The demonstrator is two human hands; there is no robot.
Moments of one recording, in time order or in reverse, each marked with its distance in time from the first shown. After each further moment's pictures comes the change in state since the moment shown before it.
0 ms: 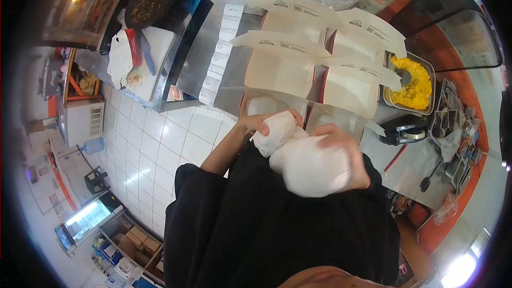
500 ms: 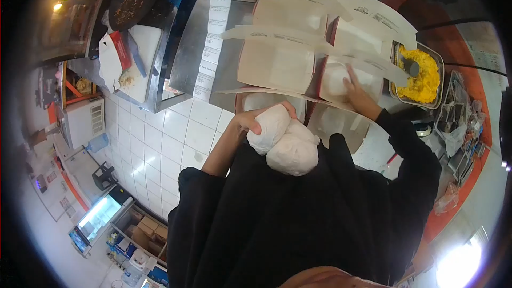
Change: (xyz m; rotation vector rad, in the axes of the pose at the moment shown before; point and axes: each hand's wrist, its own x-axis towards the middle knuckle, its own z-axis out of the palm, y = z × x) left_hand 0.003 0.004 -0.017 -0.082 0.050 0.123; right_hand -0.010 0.190 -0.131 -0.746 -0.079 0.499
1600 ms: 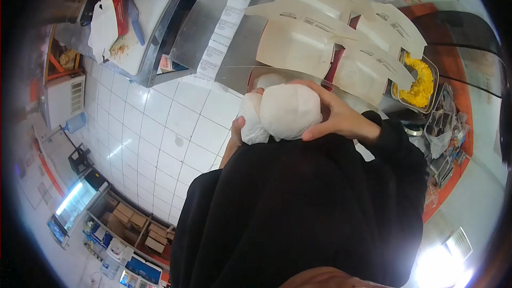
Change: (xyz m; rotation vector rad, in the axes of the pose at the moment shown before) left_hand -0.056 -0.038 0.061 -0.292 0.706 0.792; right_hand 0.006 -0.244 -0.017 1.046 -0.588 0.157
